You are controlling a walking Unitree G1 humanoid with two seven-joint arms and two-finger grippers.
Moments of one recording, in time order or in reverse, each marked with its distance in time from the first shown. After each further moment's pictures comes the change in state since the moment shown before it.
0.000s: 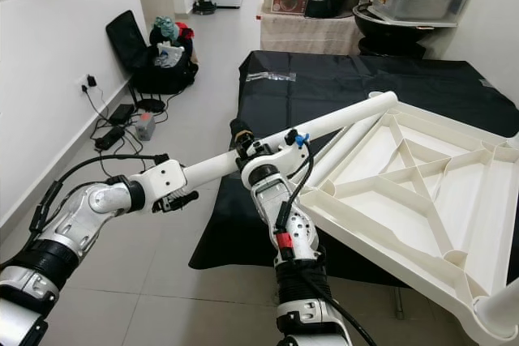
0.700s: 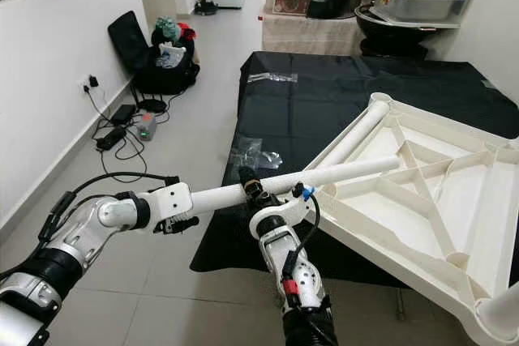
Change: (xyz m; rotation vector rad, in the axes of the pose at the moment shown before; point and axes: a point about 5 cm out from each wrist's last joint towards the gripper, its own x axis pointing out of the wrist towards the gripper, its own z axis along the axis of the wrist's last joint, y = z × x) left arm 0.005 -0.027 -0.012 0.037 0.071 -0.143; right arm -0.043 -0.085 -0.022 0.070 0.039 -0.064
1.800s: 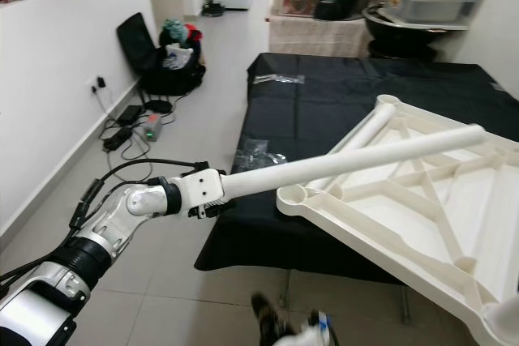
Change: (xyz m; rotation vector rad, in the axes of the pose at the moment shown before) left arm 0.022 0.002 0.058 0.055 -0.240 0.034; right arm -0.163 -0.167 -0.072 0.236 0.163 -0.608
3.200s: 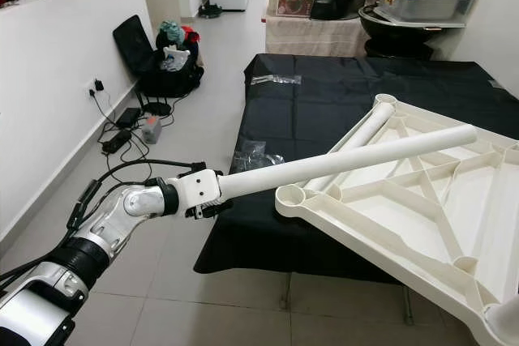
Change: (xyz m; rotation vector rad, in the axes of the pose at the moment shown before) left arm -0.004 0.001 -0.007 -0.006 0.022 0.001; right arm -0.005 -0.024 -0.007 0.029 0.038 -0.131
